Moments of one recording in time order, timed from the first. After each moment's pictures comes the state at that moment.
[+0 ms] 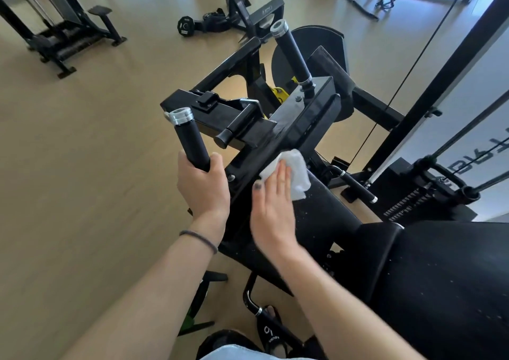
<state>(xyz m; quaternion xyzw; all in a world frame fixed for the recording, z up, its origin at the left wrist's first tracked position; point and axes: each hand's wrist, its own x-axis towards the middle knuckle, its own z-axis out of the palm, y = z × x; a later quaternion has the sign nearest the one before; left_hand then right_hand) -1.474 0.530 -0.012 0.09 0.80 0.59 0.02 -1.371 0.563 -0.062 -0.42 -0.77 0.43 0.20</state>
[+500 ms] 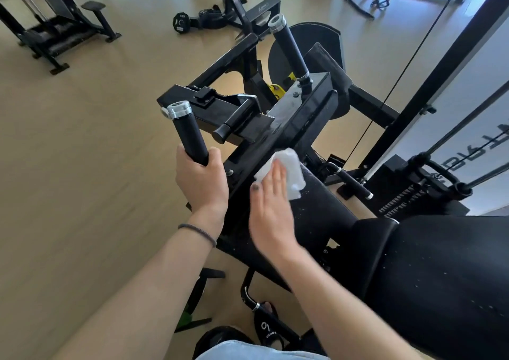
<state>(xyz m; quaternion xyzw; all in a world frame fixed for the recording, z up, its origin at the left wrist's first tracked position) -1.474 0.529 -0.011 0.10 0.79 0.60 0.03 -1.363 0.555 -0.068 -0.40 -0.78 0.43 0.20</state>
